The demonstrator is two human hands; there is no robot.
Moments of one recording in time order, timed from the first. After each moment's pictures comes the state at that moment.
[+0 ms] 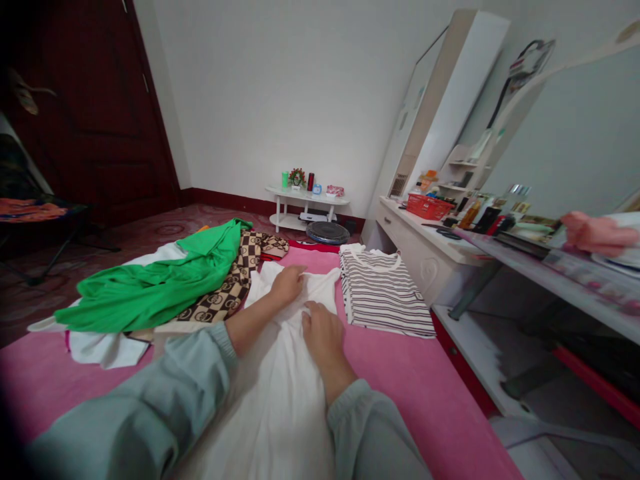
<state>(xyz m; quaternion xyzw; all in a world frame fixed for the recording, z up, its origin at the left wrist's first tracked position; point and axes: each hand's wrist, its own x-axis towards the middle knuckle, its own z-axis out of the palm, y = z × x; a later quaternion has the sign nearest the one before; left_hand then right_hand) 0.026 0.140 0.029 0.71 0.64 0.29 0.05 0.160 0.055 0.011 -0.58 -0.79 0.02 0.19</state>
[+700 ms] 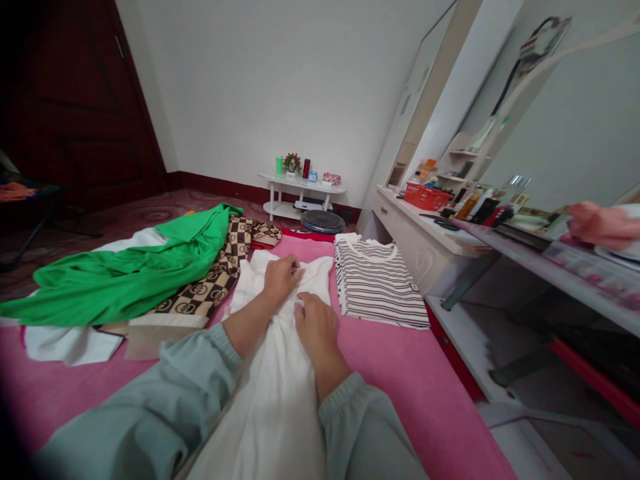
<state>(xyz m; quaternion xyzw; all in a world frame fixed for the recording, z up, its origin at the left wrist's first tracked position) 0.031 0.143 0.008 0.67 0.65 0.35 0.01 0.161 0.059 0.007 -0.59 -0.78 0.03 0.23</state>
